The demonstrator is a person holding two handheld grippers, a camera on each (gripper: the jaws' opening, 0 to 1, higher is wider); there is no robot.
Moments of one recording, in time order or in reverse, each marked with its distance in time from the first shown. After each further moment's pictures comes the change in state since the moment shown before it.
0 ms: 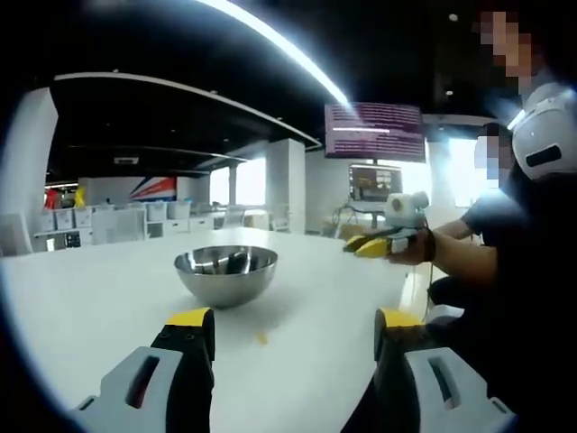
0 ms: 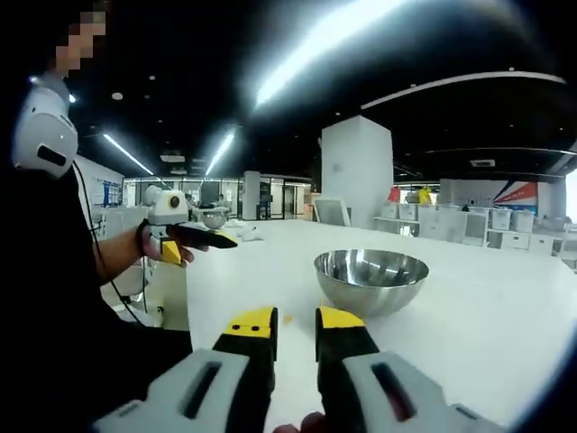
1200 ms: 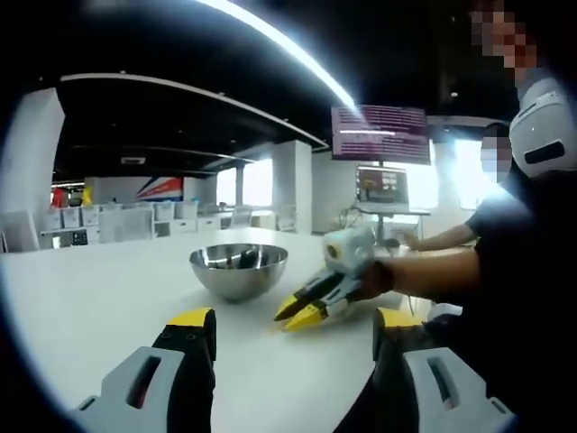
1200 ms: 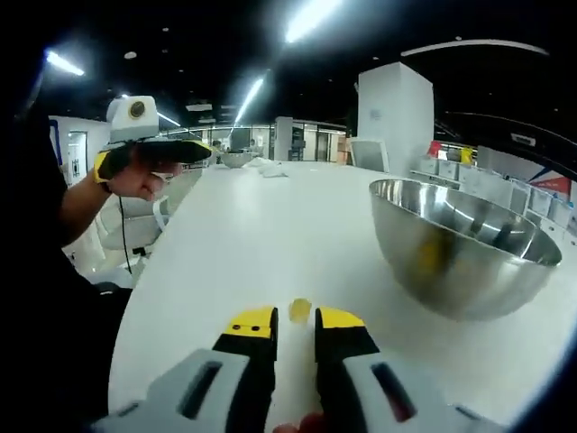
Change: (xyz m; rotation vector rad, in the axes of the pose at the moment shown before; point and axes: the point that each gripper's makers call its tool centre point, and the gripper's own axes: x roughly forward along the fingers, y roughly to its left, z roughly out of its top) left arm -0.020 0.008 -0.002 -0.008 -0.006 0.035; right arm 0.154 0.030 -0.085 -0.043 0.255 0.169
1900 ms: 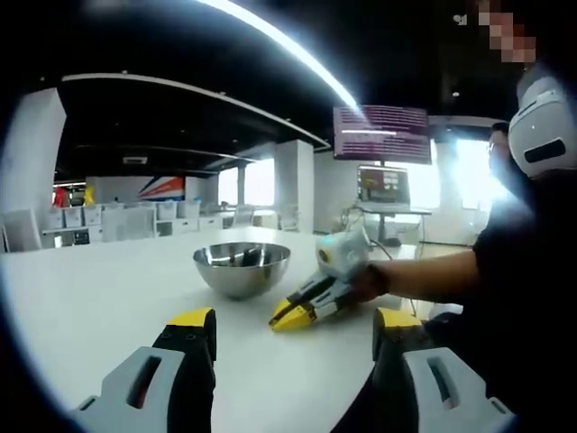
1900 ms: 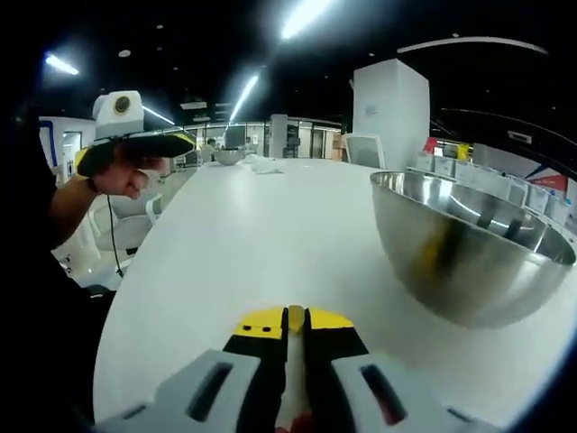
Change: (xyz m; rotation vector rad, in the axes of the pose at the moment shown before) left arm -0.003 0.003 0.001 0.000 0.002 0.008; right arm 0.013 -0.005 -0.002 0.013 0.007 -0.021
